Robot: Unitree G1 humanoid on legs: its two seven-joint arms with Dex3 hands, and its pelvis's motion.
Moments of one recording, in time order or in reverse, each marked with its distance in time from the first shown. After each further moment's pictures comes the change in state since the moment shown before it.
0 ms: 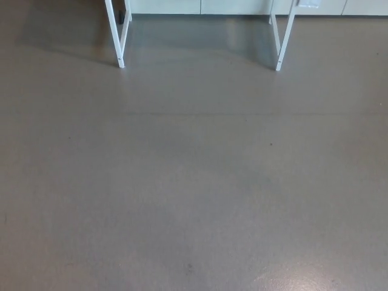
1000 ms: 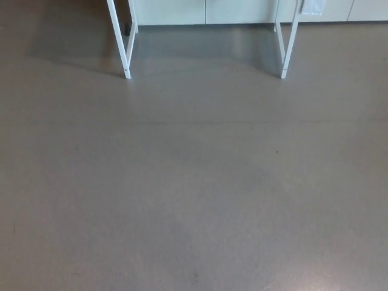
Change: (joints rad) left_arm -0.069 0.048 0.022 0.065 -0.052 -0.027 -0.132; right_arm -0.068 -0.018 -0.019 0.116 0.044 -0.115 0.140
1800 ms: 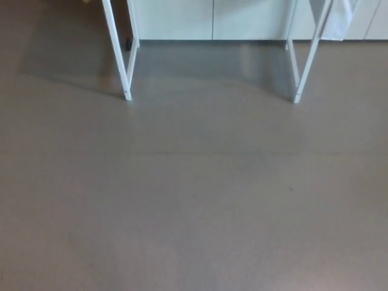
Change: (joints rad) left_arm -0.020 0.002 -0.030 -0.004 -0.005 -0.013 -0.020; right_arm -0.019 -0.003 0.005 -0.001 0.000 -0.004 0.023
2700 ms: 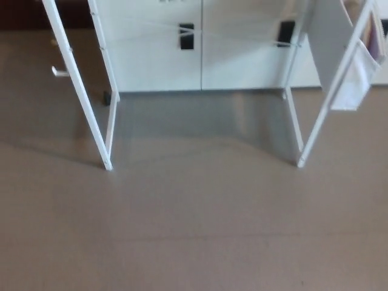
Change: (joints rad) left_arm -0.005 0.006 0.012 0.013 -0.012 0.006 0.021; right_arm -0.002 0.003 -0.018 -0.031 0.020 -0.022 0.015
